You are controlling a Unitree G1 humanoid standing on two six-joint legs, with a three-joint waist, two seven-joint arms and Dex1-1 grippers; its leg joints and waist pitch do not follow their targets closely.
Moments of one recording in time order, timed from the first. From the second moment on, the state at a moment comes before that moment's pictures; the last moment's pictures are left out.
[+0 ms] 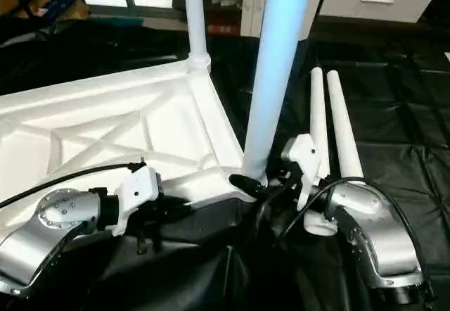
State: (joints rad) left arm -0.19 0.52 -0.31 -0.22 -0.10 0.40 -0.95; right arm -0.16 -0.48 0.01 -0.14 0.39 0.36 0.94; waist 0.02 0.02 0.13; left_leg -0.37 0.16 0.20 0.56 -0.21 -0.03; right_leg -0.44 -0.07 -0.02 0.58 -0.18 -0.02
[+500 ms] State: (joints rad) left arm -0.18 0.53 -0.31 -0.21 -0.11 0.38 -0.97; right arm -0.15 -0.48 0.01 -0.14 0.39 0.36 0.92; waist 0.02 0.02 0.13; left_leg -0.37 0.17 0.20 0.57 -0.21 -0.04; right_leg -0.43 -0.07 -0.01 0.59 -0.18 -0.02
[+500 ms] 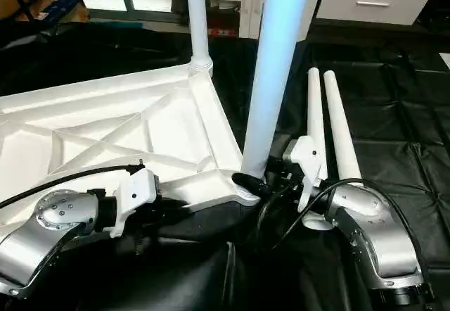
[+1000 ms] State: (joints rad) left arm -0.30 0.14 -0.34 -0.11 0.00 0.70 -0.57; right arm -0.30 -0.10 -0.03 0.01 0.15 0.43 0.23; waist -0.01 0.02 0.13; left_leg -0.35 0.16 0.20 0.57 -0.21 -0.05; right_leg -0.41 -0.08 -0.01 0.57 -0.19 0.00
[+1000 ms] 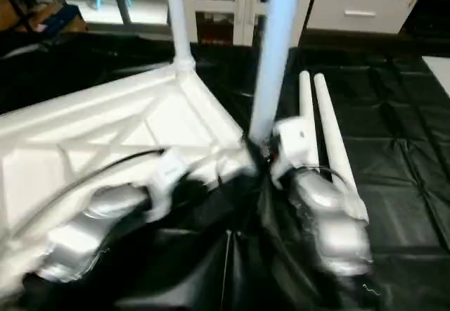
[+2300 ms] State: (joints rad) left arm -0.19 0.51 -0.31 -0.21 -0.11 0.41 -0.95; right arm -0.16 -0.51 -0.01 -0.14 0.39 0.36 0.93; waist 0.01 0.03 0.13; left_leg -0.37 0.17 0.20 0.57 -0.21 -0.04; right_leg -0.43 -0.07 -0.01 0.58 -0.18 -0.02
